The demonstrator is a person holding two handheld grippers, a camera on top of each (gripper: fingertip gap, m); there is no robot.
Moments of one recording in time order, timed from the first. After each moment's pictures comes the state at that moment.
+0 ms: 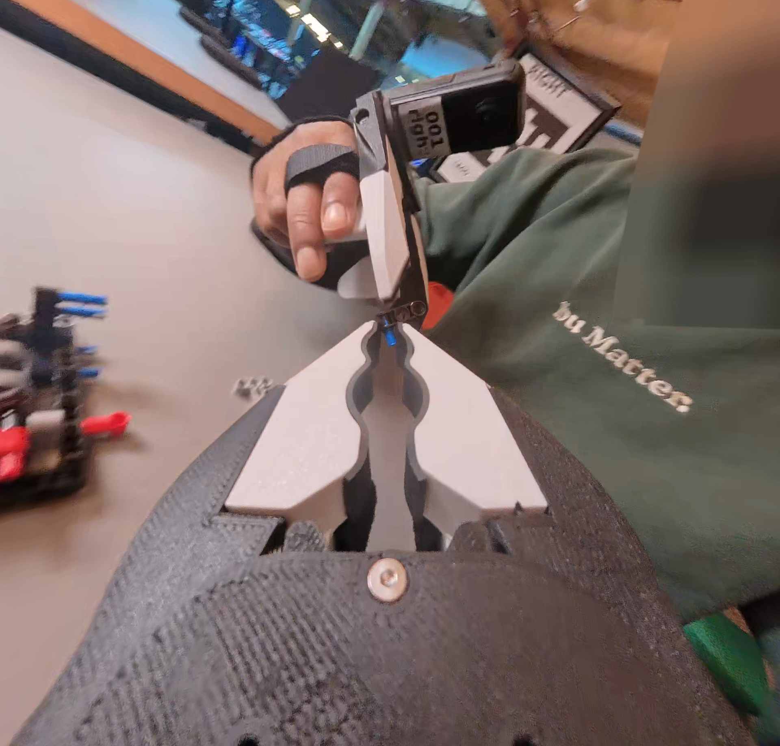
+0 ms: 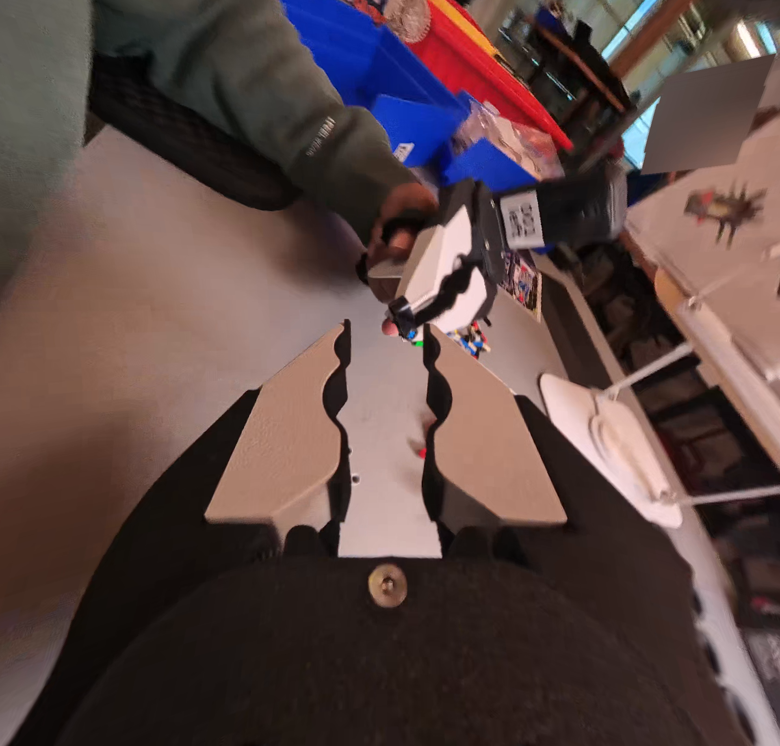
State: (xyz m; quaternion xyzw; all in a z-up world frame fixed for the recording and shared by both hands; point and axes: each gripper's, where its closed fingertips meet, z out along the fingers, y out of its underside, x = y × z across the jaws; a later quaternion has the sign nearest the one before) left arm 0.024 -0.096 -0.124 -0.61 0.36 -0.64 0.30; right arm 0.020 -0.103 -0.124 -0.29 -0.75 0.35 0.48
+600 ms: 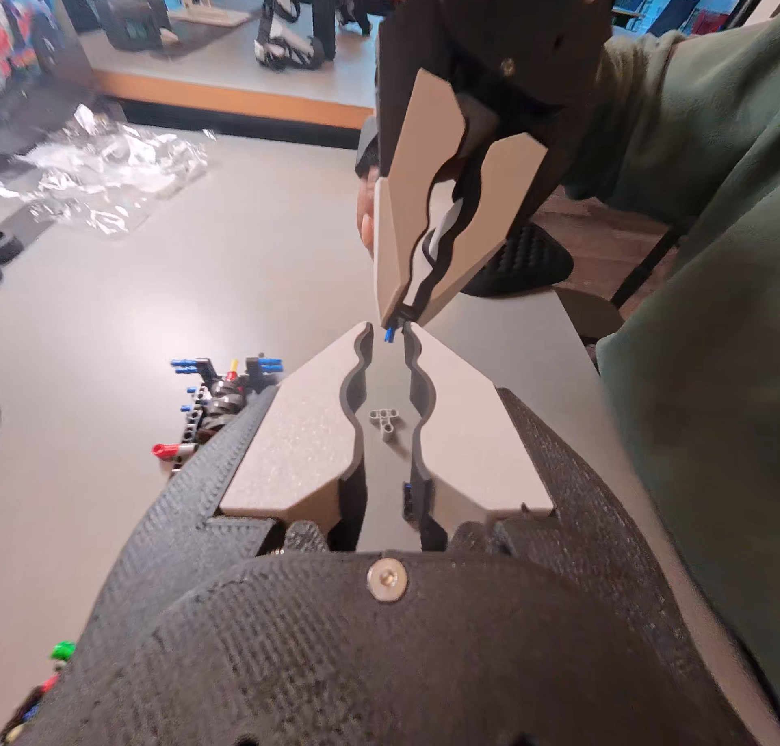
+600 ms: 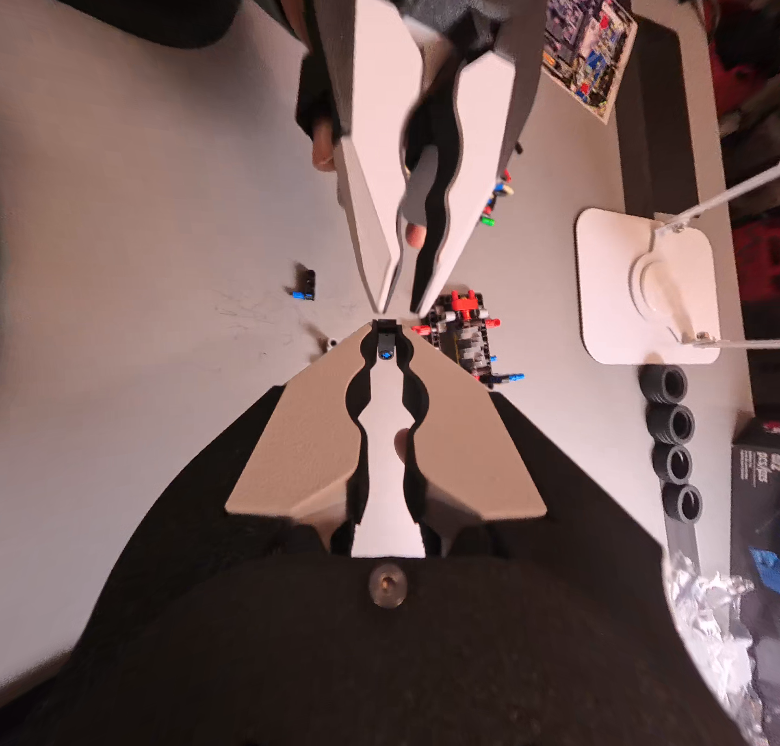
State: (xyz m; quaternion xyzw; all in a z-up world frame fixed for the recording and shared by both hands) left arm 0.038 -0.055 -0.111 -0.71 0.39 -0.35 0.47; right arm 0.032 -0.058 -0.121 -0.45 -0.82 0.19 0.30
